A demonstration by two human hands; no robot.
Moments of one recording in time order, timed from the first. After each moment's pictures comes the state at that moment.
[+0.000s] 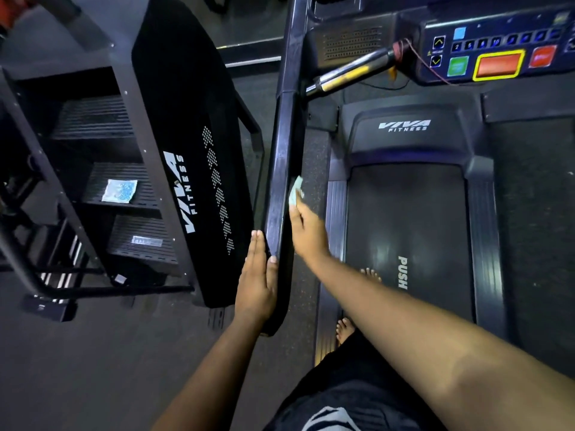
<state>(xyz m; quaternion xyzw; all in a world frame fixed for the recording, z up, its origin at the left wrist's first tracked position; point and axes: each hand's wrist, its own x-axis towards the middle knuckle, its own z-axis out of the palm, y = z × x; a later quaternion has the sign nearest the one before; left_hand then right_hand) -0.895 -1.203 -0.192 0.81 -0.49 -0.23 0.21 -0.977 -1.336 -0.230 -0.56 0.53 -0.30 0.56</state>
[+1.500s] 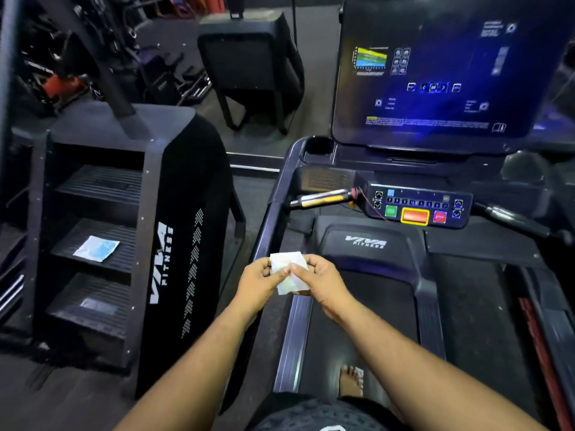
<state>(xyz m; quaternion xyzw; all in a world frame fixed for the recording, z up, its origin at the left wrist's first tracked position) -0.926 -1.344 -0.115 0.68 -0.33 -0.44 0.48 -1.081 -1.415 -0.112 -0.48 0.41 -0.26 0.73</state>
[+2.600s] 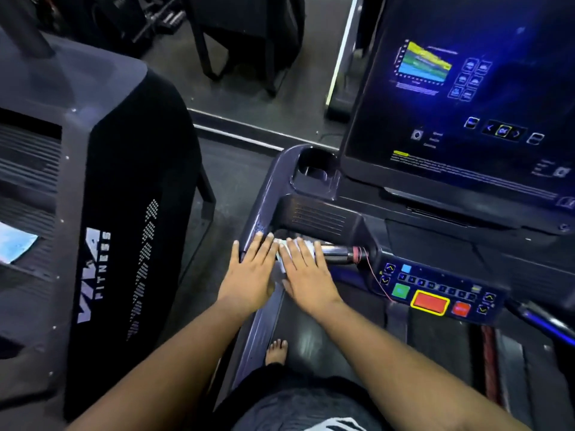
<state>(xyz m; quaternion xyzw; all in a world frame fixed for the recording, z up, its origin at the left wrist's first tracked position) -0.848 -1.577 -0.197 0.75 -0.66 -0.07 -0.02 -1.006 -1.656 -0.196 -0.94 0.33 0.10 -0.01</state>
